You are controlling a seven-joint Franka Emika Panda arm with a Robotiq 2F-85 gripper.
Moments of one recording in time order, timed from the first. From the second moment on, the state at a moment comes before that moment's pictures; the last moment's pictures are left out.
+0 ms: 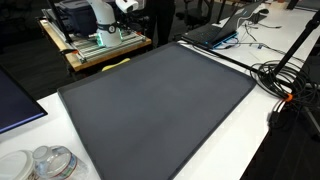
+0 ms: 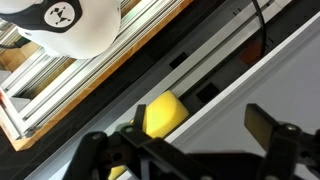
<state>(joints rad) -0.04 -0.33 0.09 -2.75 0.18 1.98 0.66</state>
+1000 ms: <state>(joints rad) -0.31 -0.33 -0.22 -2.74 0.18 2.00 0.39</state>
